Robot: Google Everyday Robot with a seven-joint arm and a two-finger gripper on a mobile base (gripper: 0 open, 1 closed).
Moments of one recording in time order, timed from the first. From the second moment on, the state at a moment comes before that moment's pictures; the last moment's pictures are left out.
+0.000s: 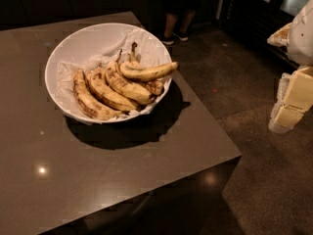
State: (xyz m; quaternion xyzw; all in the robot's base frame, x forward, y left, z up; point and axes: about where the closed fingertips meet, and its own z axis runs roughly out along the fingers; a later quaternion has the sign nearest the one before) arm 0.438 -0.217 0.976 -0.60 0.78 -0.03 0.16
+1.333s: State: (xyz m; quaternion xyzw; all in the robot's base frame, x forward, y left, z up) arm 0.451 -0.188 0.981 -0.65 0.74 -0.06 0.14
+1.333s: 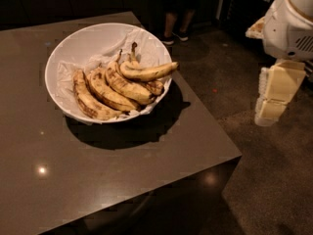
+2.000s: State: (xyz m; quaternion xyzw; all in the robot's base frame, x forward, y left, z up) arm 0.473 -0.165 0.978 -0.65 0.75 -0.05 0.14
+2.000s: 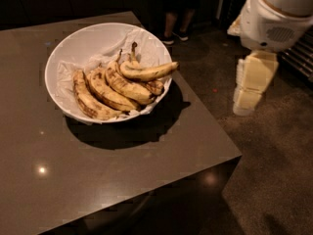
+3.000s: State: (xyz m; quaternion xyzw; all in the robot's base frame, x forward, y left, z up) arm 0.522 -0.098 0.986 -0.70 0.70 -0.03 0.14
